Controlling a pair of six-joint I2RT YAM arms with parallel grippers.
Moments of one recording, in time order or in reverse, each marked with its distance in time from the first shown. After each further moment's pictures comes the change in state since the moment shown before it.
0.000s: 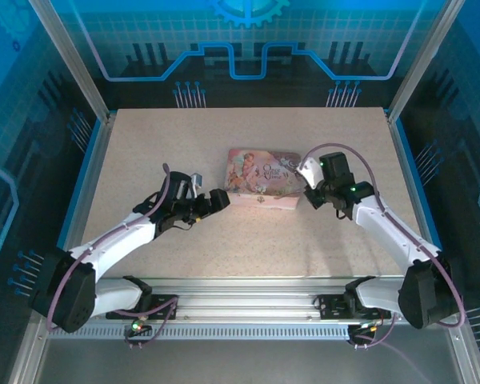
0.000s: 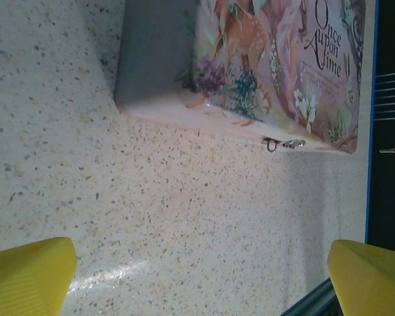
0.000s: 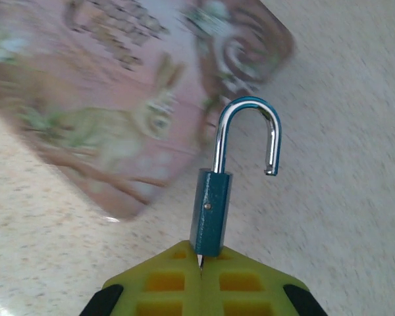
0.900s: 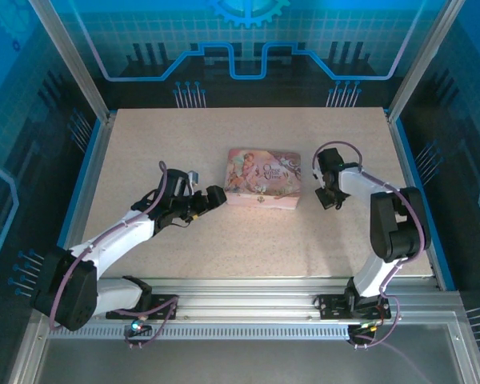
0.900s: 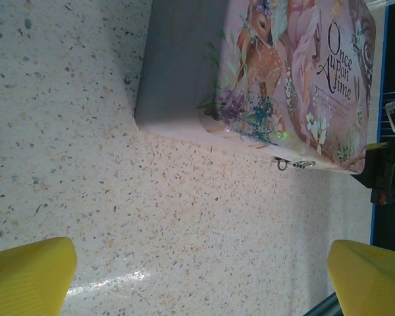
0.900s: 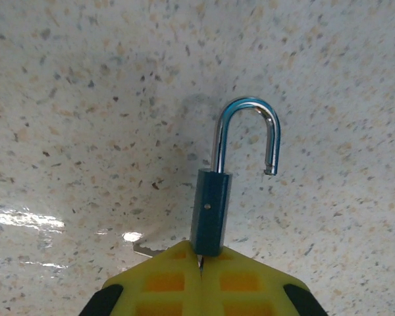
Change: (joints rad) left arm 0.034 0.008 0.011 -0.015 -0.010 0.002; right arm -0.137 0.468 0.148 -0.150 0.236 0.163
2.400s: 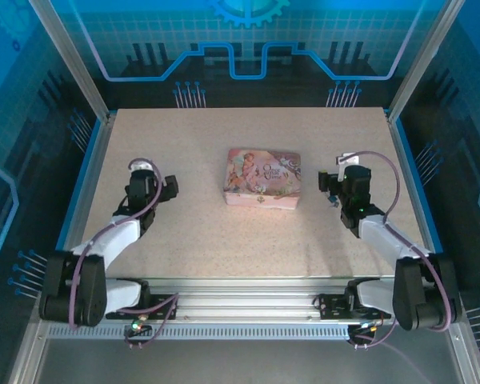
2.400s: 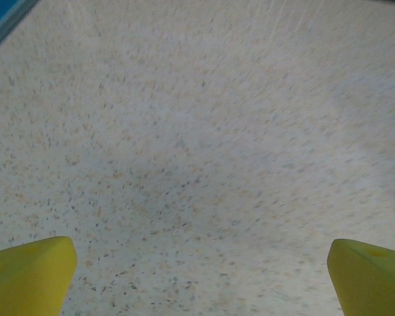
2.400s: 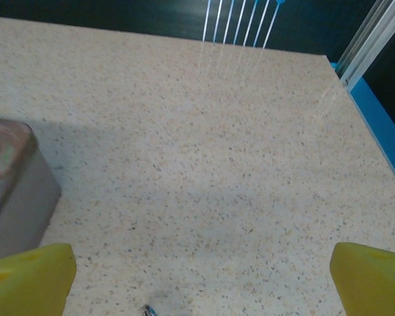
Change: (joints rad) left arm 0.325 0.042 -0.171 0.373 -0.558 0.572; right arm -0.055 -0.489 -0.506 0.903 -0.051 0.167
